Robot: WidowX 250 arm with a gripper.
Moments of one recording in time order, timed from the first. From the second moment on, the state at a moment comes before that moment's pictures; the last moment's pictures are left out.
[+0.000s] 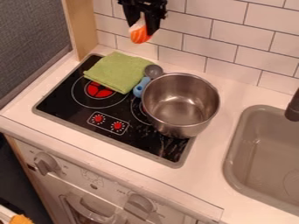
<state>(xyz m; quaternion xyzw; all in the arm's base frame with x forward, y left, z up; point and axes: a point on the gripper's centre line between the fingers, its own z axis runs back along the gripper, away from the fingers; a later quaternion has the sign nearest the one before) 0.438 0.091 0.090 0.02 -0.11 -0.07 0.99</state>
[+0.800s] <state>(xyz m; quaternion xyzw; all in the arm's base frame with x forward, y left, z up) 0.408 0.121 0.045 0.06 -0.04 -0.04 1.00</state>
